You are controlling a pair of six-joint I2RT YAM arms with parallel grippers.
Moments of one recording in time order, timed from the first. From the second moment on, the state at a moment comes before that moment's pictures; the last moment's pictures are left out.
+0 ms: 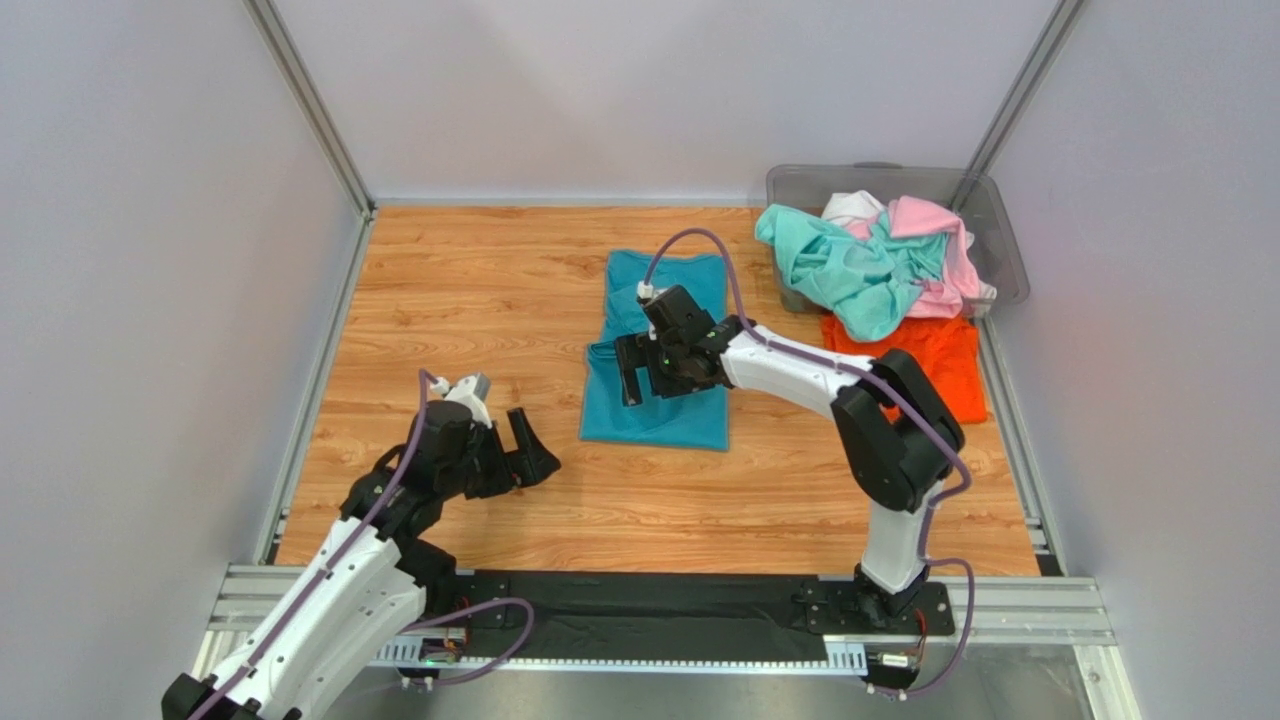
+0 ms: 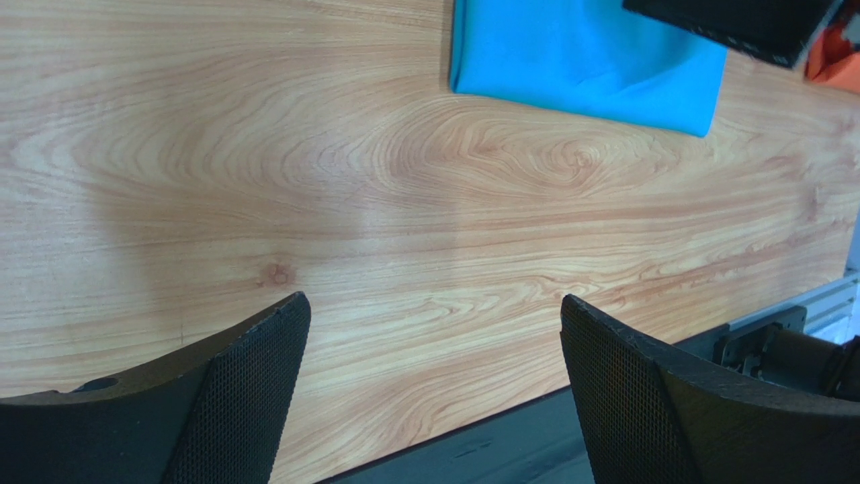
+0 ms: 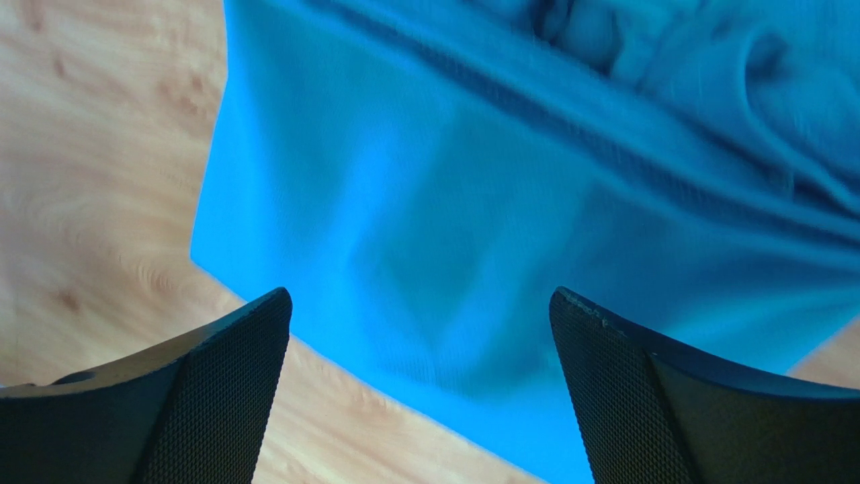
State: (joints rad) left arm -0.42 0.59 0.43 -0.58 0.15 -0.67; right arm 0.72 1.83 1.26 -0.40 -0.06 0.43
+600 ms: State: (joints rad) left arm -0.42 0.62 0.41 -0.58 0.13 -0.69; right arm 0.66 2.17 1.73 -0.46 0.09 0.43
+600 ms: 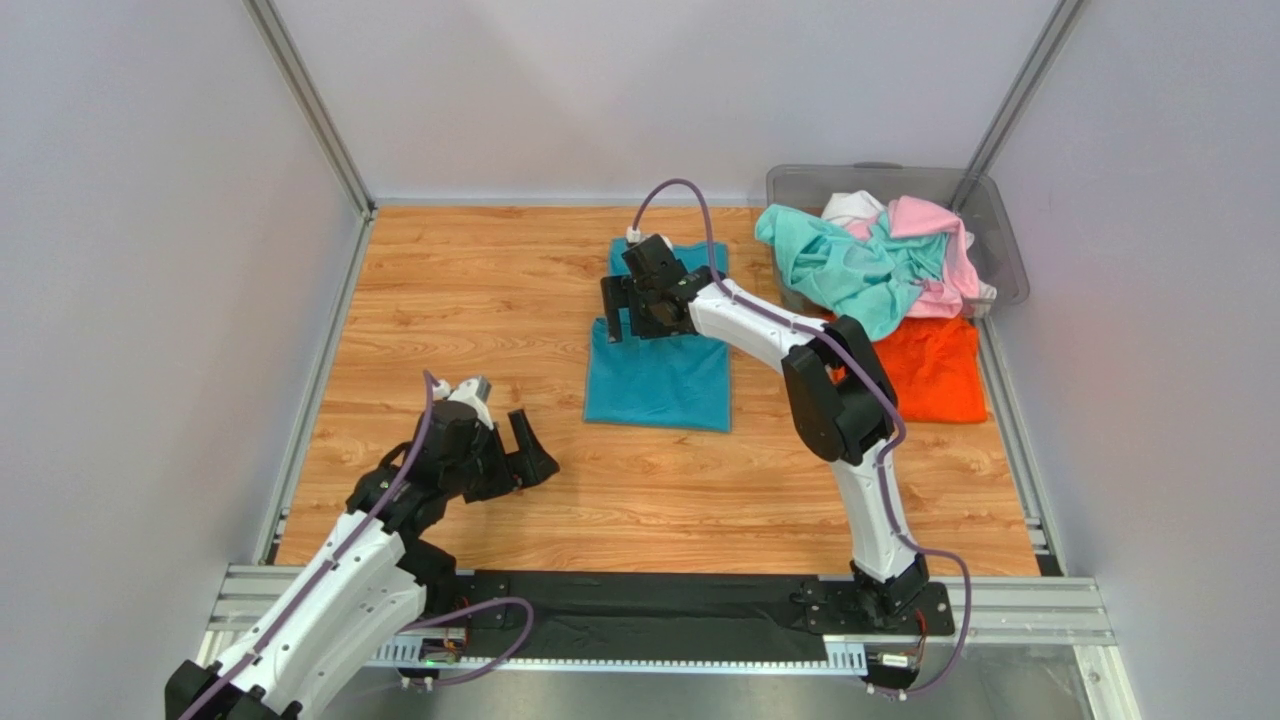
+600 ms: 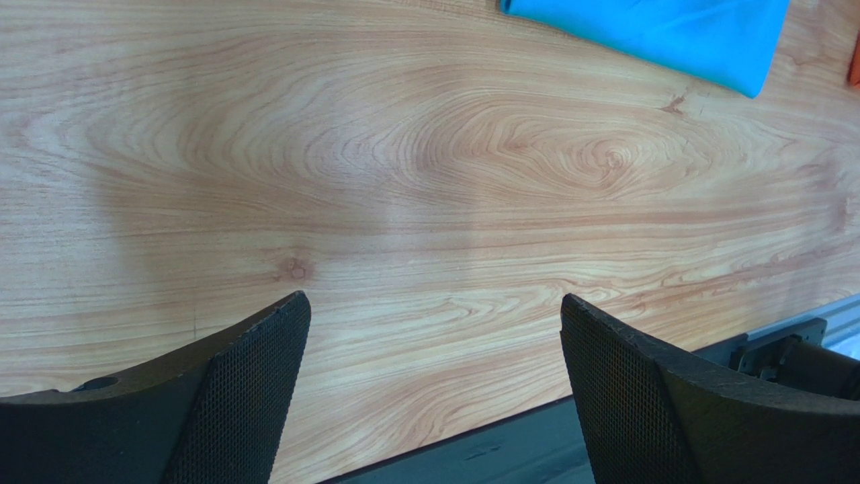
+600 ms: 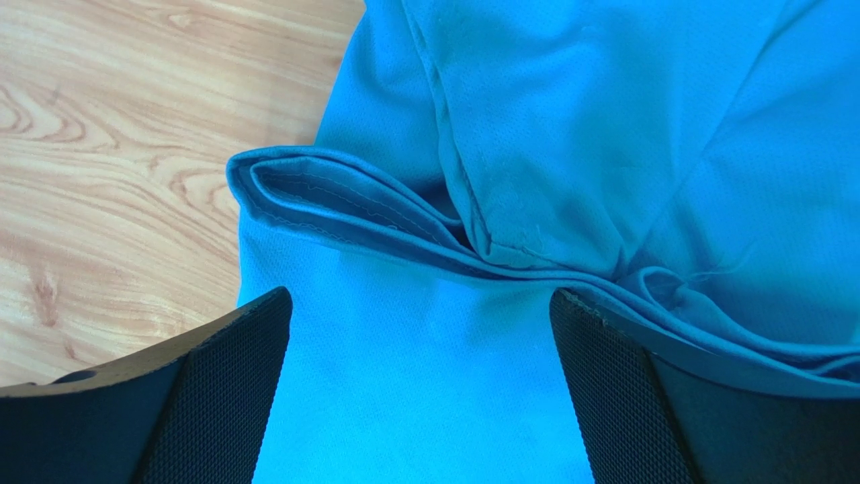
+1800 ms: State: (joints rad) left arm -0.42 1.56 0.77 -0.20 0.24 -0.68; right arm 0.66 1.24 0.82 -0.47 0.22 0.61
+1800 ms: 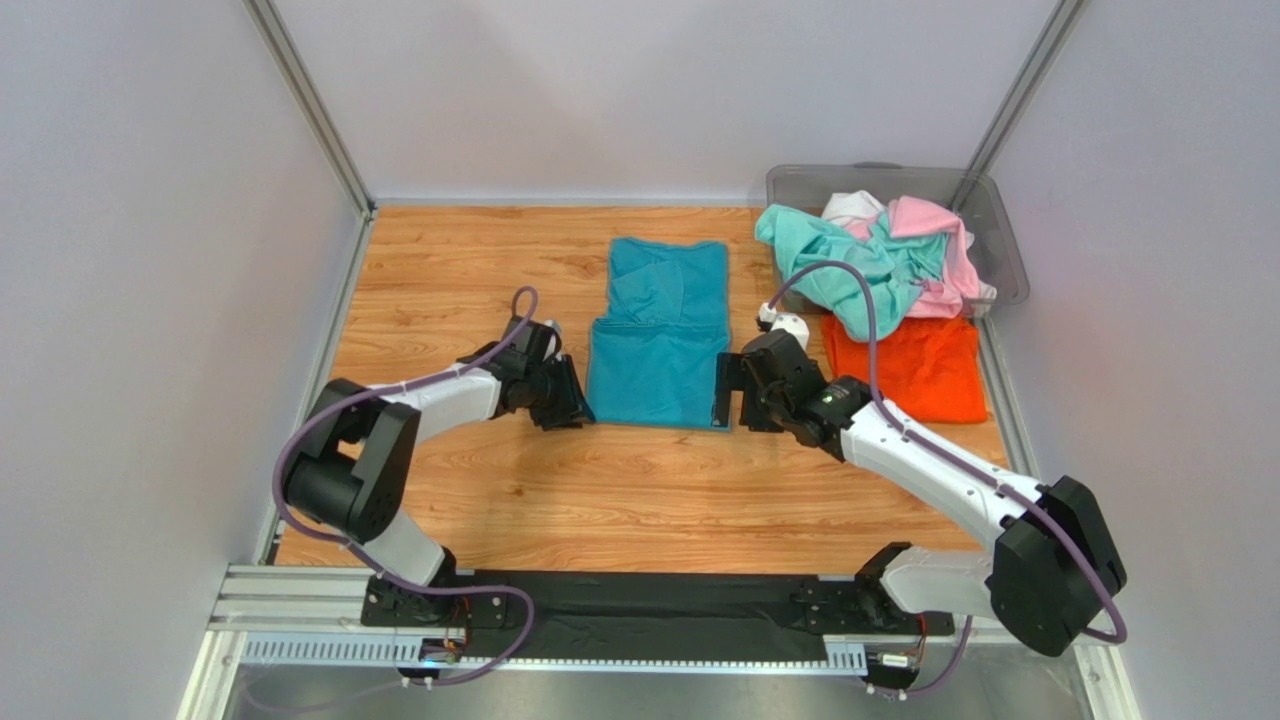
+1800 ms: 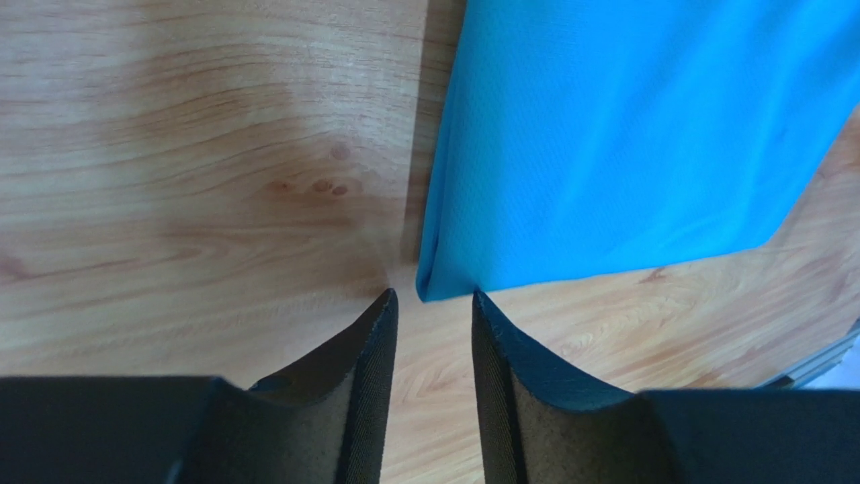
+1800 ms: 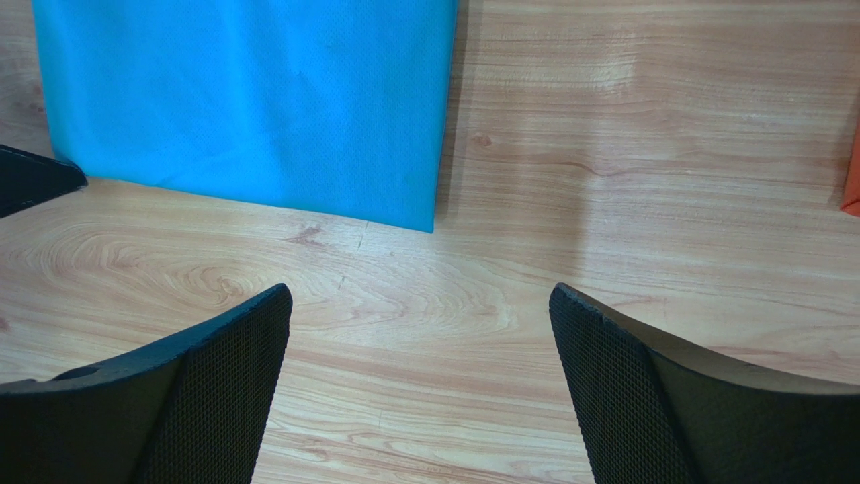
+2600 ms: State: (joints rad) left arm -0.41 1.65 0.78 -0.14 0.31 -0.69; right arm 0.55 1.46 0.80 -0.37 0.07 0.58
